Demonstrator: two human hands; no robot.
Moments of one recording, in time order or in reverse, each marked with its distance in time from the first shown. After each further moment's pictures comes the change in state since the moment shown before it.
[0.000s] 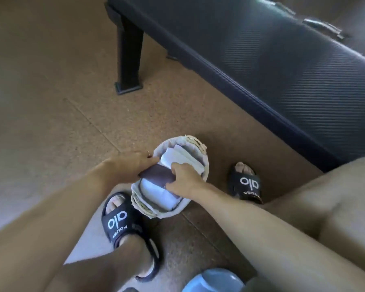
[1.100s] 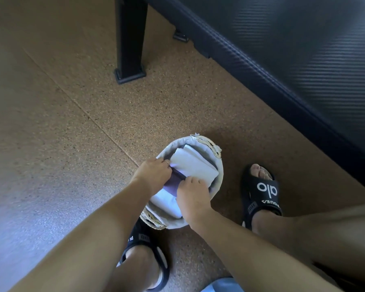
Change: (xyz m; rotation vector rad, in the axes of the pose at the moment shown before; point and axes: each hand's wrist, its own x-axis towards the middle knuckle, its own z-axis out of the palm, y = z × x) left_hand 0.065 0.018 0.043 0.264 -0.003 -0.082; right_hand 0.032 0.006 0.061 -0.770 0.075 0.035
